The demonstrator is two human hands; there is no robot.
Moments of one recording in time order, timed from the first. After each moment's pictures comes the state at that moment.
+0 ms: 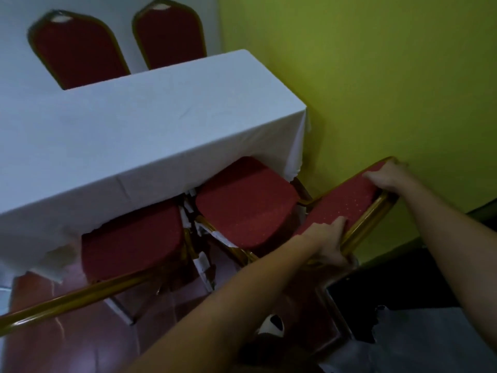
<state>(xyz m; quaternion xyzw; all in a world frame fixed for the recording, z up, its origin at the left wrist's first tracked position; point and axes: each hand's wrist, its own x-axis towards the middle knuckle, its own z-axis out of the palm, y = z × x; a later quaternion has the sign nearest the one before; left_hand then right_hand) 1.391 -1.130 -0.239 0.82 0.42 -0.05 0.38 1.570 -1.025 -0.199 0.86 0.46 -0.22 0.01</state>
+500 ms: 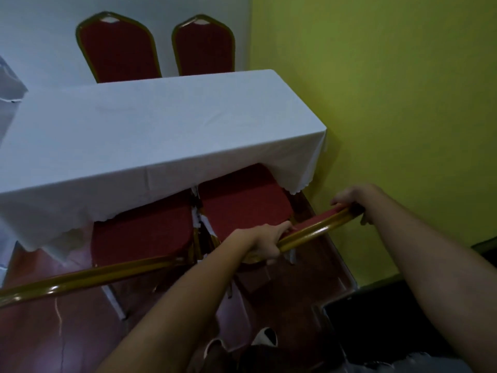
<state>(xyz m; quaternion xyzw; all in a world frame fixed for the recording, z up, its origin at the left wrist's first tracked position) 1.226 -1.136 -0.223 0.74 0.49 -0.10 0.45 1.431 -1.042 -0.162 0.78 0.49 -0.31 0.23</state>
